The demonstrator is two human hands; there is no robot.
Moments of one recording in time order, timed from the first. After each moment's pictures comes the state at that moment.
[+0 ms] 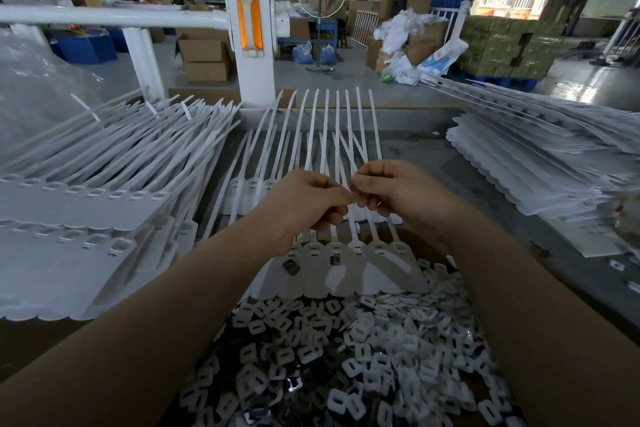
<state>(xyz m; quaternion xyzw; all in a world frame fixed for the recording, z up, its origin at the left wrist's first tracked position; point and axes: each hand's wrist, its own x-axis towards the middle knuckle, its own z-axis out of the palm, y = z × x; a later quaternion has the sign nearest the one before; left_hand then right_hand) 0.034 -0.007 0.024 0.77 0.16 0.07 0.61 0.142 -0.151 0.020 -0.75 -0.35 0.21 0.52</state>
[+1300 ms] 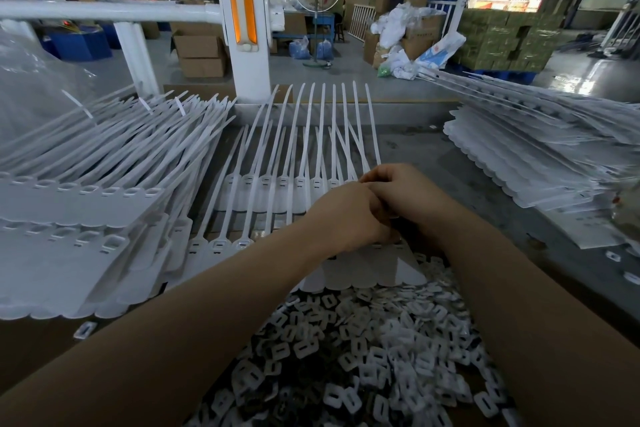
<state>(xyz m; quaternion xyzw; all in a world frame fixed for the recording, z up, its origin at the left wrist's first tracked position) 0.056 -0.052 0.016 0.94 0.02 0.02 0.34 0.152 -0.149 0.003 -0.82 -0.24 0.16 0.50</state>
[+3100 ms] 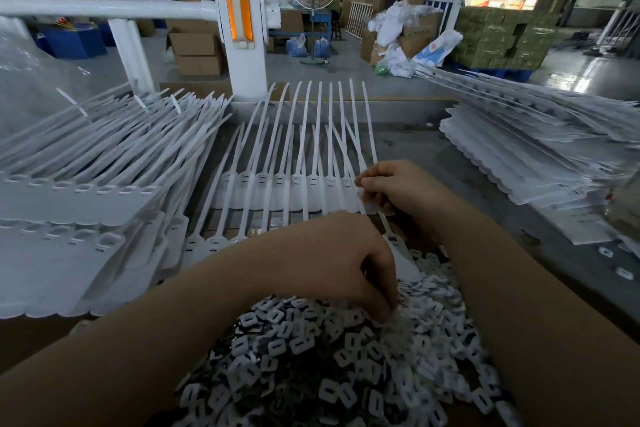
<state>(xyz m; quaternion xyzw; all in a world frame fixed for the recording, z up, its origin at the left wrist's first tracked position) 0.005 -0.046 0.030 0.93 -0.20 -0.09 0.30 0.159 -0.152 0.004 -0.81 -0.23 0.18 0.50</state>
